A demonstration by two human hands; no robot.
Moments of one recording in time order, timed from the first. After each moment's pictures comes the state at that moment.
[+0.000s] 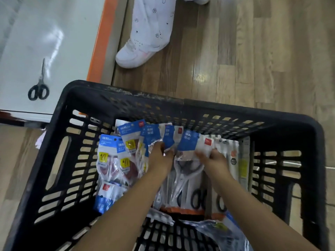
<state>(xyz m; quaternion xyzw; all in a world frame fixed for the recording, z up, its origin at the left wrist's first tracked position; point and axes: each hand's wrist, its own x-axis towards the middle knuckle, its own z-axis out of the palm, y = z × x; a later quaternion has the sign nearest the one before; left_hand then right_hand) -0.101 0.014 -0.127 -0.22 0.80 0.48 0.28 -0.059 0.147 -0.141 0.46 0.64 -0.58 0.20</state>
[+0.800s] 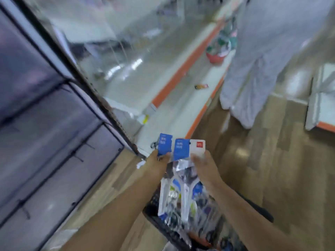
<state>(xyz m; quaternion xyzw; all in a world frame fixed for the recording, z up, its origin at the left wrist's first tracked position) -0.094 -0.125 0.354 -0.29 0.78 0.55 0.05 -0.116 0.020 0.343 0.10 0.72 -0.65 0.20</state>
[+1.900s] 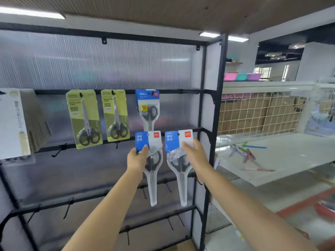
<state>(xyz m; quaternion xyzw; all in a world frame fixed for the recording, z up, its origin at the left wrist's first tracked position) 0.139 -0.371 0.775 -0.42 0.54 0.57 -0.46 0.007 -0.268 0.788 -0.37 0.65 -0.65 0.17</state>
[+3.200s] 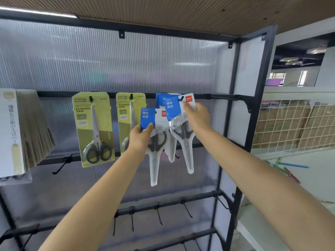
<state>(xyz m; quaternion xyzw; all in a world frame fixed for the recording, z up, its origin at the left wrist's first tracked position) 0.131 -0.506 0.840 -0.37 0.57 0.53 -0.50 -0.018 -0.452 0.883 -0.42 0.62 -0.66 0.02</state>
